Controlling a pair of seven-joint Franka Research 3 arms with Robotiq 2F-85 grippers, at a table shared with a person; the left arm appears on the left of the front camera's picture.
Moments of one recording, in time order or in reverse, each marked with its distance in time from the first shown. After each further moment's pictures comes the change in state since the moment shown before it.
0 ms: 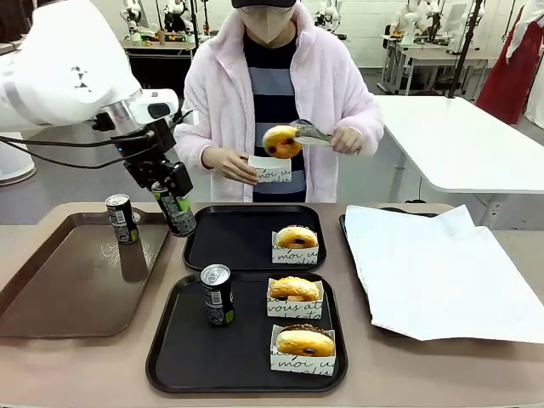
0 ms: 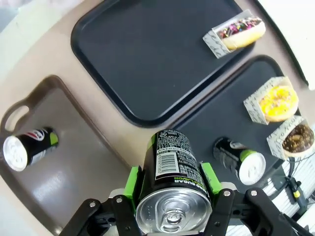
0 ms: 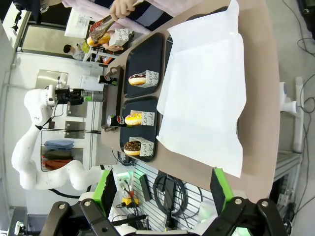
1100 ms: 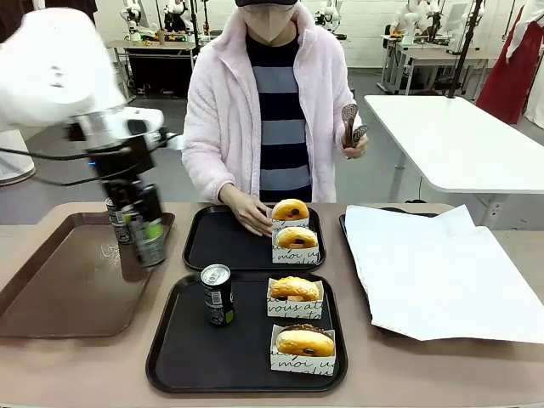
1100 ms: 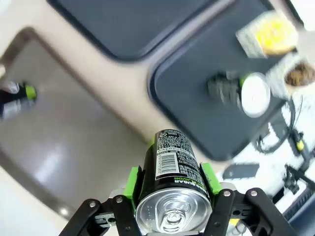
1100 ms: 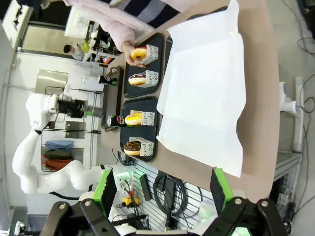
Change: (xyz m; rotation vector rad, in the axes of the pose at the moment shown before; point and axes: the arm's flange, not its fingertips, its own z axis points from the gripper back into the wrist) left arm -0.078 0.005 0.013 -0.049 0.192 -0.080; right arm 0.000 -0.001 0.000 0.000 0.001 -0.001
